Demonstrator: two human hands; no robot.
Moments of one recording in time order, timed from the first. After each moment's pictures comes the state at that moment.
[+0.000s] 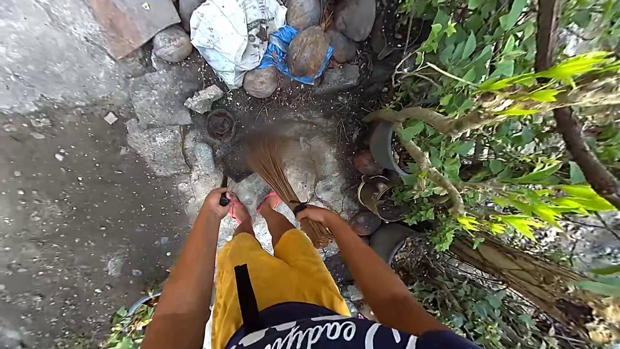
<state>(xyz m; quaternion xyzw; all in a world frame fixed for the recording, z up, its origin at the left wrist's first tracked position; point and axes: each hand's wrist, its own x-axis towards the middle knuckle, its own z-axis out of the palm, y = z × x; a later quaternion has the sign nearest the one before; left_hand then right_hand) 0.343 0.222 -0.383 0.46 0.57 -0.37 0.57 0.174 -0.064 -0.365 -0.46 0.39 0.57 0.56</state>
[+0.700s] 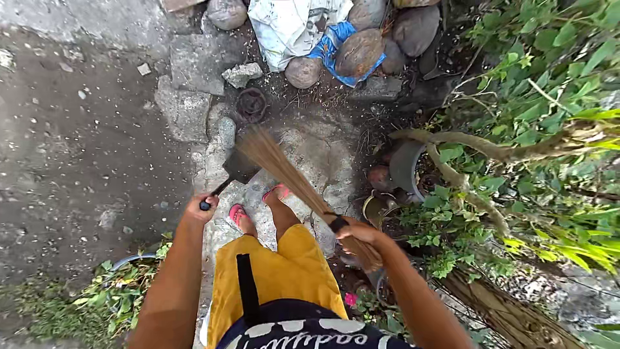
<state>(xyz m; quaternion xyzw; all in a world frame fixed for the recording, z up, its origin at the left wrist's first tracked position) 0.270 0.384 -0.381 0.26 0.65 -0.24 0.67 0.144 -0.090 -0.284 -0.49 0.38 0.61 0.49</state>
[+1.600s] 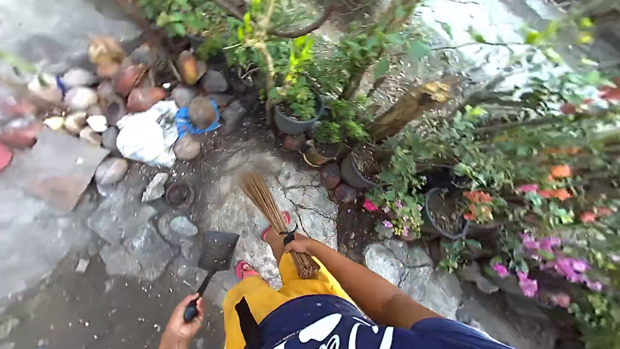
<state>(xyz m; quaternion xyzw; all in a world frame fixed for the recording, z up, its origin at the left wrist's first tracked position) 0.218 0.556 -0.304 0.47 0.41 -0.57 0.52 -0.065 0.247 -0.270 -0.53 0.56 0.27 0.58</state>
